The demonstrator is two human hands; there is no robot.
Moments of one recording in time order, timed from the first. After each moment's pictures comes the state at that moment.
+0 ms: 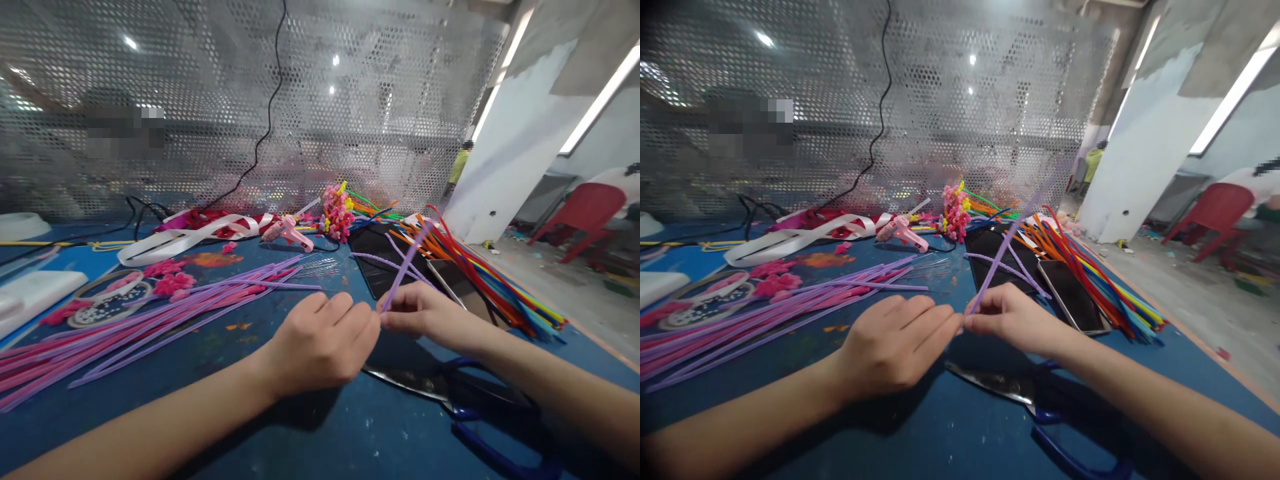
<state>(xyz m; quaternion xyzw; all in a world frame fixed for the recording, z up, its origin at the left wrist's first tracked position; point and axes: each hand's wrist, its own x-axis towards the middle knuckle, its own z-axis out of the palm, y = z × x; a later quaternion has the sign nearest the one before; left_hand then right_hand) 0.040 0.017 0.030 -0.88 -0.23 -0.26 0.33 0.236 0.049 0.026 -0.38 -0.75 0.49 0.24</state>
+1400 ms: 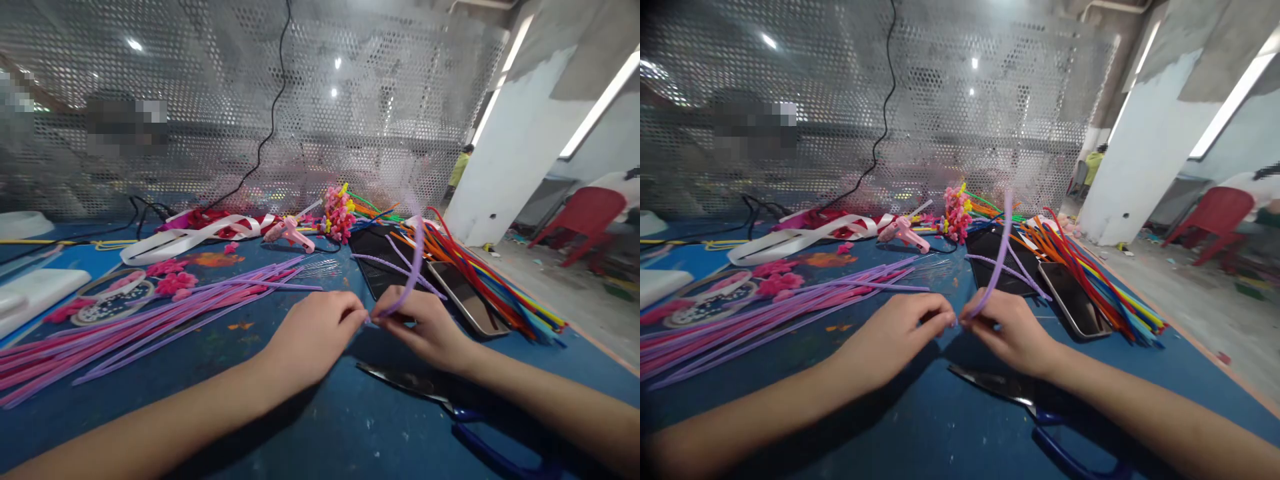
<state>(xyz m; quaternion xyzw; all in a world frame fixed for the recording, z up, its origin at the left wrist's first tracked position) 0.044 0.020 0.040 -0.81 -0.48 -0.22 -0.24 0.235 0.044 0.007 -0.25 -0.86 0.21 0.39</state>
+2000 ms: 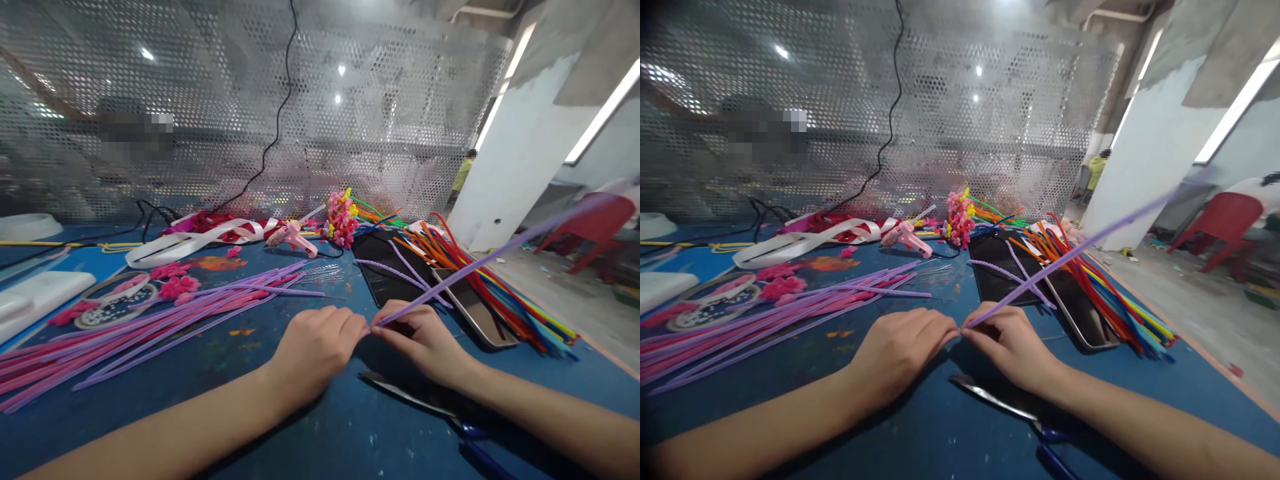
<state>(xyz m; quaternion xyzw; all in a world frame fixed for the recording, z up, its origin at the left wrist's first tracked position) 0.039 0.019 0.013 -0.89 -0.40 -0.21 0.04 0.226 0.044 -0.004 -0.32 -0.84 0.24 0.36</state>
